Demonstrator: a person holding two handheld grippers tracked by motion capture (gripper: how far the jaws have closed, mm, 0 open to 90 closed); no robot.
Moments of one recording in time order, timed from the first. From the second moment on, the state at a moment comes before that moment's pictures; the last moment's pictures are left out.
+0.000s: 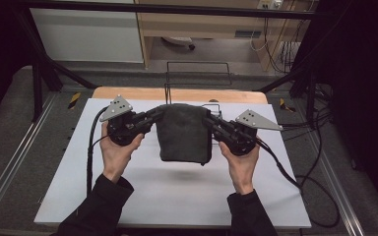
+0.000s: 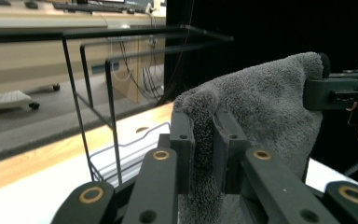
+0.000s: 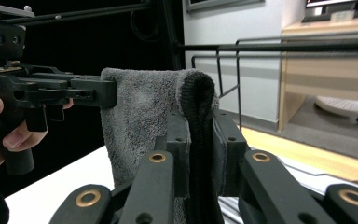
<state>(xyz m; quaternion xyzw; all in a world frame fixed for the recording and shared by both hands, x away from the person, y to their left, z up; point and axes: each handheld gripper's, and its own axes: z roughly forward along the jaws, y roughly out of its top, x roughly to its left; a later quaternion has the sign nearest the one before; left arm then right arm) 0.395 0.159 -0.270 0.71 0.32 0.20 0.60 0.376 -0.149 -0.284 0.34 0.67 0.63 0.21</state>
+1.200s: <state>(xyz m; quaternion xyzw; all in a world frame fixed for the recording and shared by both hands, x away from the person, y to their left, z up) 0.420 0.134 -0.201 0.65 0.29 0.24 0.66 0.392 -0.161 -0.211 0.32 0.61 0.67 0.28</state>
